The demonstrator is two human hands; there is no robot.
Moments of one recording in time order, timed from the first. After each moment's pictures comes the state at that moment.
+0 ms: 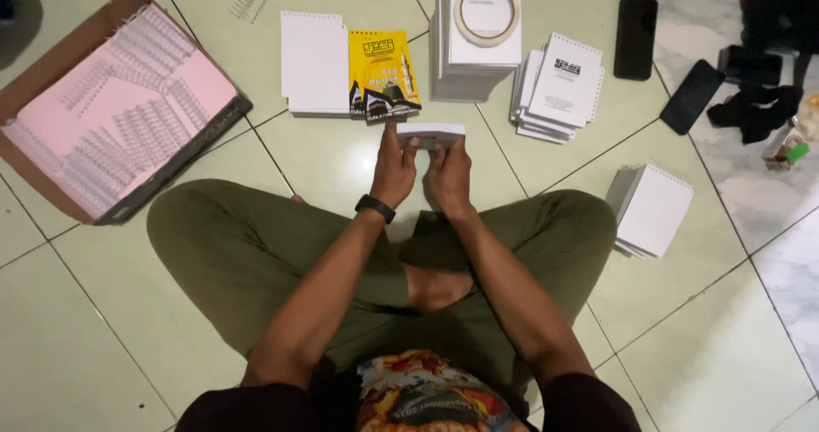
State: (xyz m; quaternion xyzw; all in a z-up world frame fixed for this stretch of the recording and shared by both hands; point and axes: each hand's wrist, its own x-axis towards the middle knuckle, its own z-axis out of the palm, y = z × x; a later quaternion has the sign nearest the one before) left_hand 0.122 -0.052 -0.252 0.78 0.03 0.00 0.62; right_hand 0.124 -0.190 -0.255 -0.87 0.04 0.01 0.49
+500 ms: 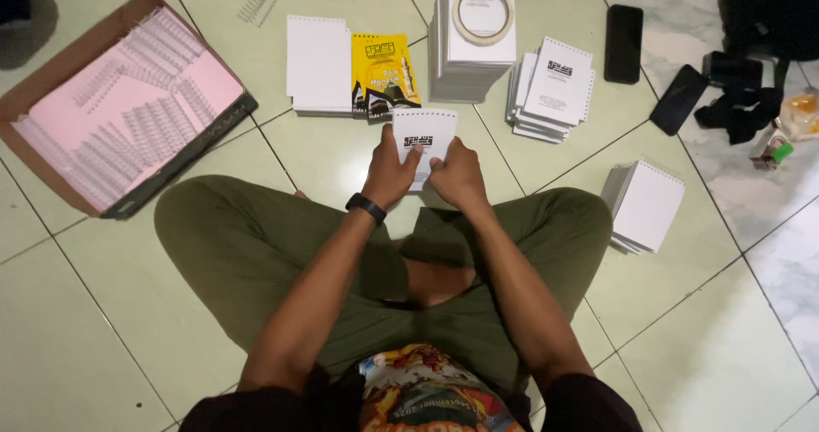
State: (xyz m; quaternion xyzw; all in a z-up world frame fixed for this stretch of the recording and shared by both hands) left_hand 0.109 -0.034 -0.220 0.79 0.03 -0.05 0.61; right_hand 0.120 -0.195 -0.186 -0.92 0.05 0.17 0.34
